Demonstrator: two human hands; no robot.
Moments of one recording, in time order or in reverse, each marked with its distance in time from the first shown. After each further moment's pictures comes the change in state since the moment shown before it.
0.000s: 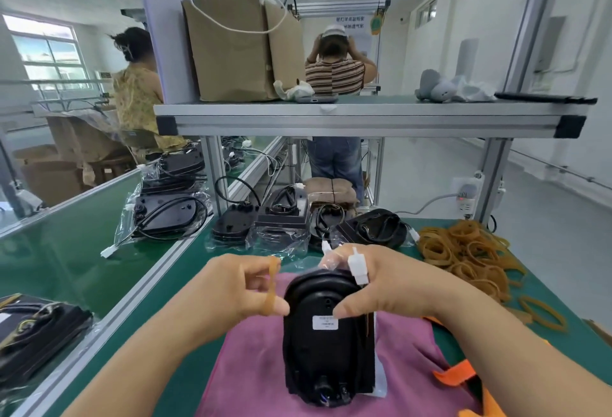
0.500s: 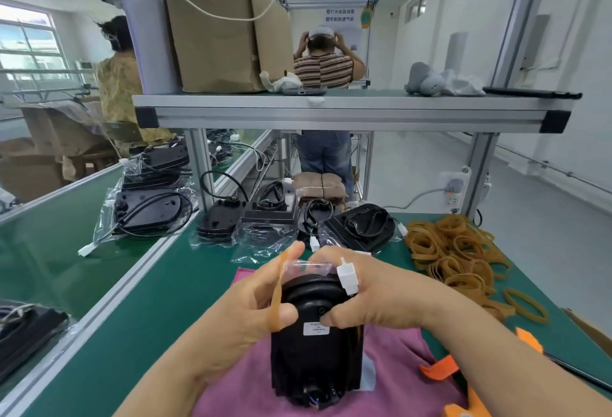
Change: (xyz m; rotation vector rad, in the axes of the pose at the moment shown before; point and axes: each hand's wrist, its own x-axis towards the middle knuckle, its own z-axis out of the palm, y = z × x) left_hand -0.009 0.013 0.044 -0.538 -0.260 0.112; right_hand -0.003 0.002 0.009 -0.050 -0.037 -0.010
